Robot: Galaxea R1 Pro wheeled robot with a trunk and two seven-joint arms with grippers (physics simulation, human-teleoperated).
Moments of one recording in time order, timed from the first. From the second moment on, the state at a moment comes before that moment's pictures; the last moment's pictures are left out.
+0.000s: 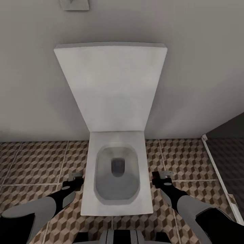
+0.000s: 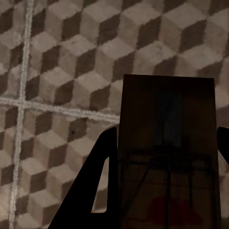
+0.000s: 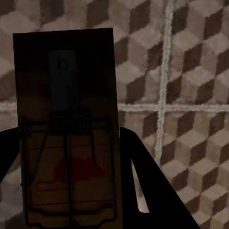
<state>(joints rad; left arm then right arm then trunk) -0.89 0.12 -1.65 -0.13 1.73 -0.18 0.25 -0.87 0.00 0.40 -0.08 -0.29 0.00 -0.21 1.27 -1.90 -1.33</state>
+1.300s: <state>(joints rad) -0.92 0.09 -1.66 -0.06 1.74 -0.32 0.25 -0.87 0.00 0.40 -0.09 -0.29 -0.03 -0.21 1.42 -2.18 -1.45</state>
